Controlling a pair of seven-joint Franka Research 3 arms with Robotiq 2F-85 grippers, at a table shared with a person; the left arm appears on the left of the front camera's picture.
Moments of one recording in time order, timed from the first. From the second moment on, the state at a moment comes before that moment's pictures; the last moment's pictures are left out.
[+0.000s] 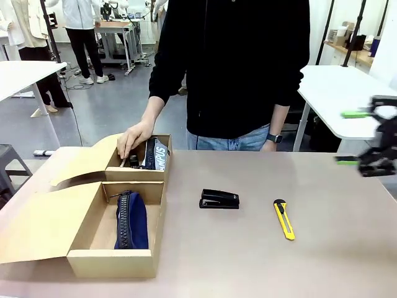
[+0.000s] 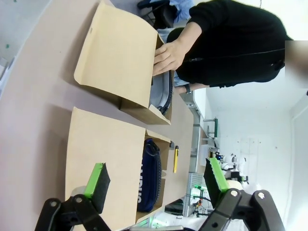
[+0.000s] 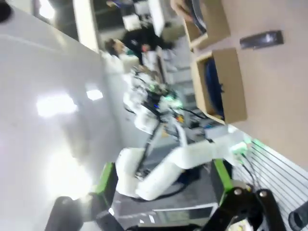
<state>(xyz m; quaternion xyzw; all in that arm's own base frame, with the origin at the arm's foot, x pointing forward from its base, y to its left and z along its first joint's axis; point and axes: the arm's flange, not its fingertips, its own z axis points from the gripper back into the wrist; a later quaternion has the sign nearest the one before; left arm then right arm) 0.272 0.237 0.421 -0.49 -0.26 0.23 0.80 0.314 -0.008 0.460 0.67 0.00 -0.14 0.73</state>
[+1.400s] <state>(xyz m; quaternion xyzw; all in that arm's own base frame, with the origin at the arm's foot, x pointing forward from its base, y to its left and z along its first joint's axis) 0.272 0.237 0.421 -0.49 -0.26 0.23 0.80 0.290 -0.106 0.352 0.69 0.00 -0.18 0.70</state>
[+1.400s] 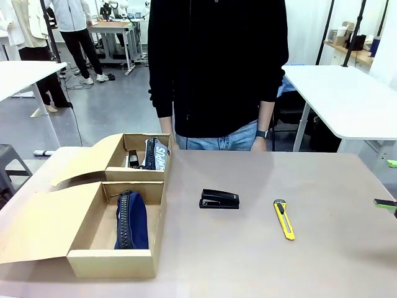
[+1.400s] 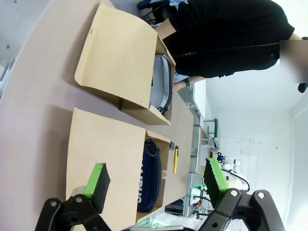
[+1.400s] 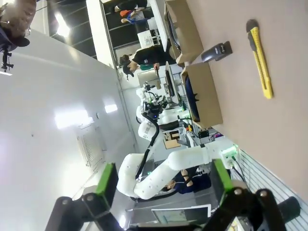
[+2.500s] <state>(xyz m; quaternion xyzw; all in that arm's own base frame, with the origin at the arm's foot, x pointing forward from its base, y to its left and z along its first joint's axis) 0.273 0.237 0.420 -0.49 -0.26 0.23 0.80 0.361 -0.011 0.431 0.34 -0.23 -0.10 0.91</state>
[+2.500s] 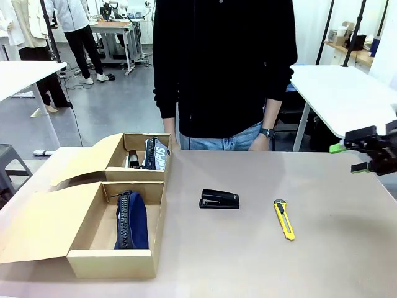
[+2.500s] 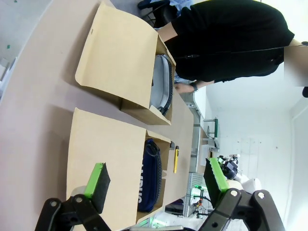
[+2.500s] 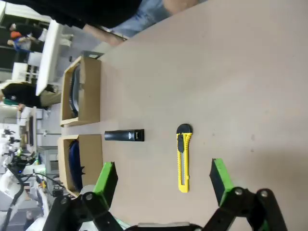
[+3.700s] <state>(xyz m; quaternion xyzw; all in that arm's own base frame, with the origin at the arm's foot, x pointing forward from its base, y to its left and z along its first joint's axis) 0.272 0.237 0.421 -0.49 -0.26 0.23 0.80 0.232 -0.228 0.363 0.53 -0.51 0.11 0.67</state>
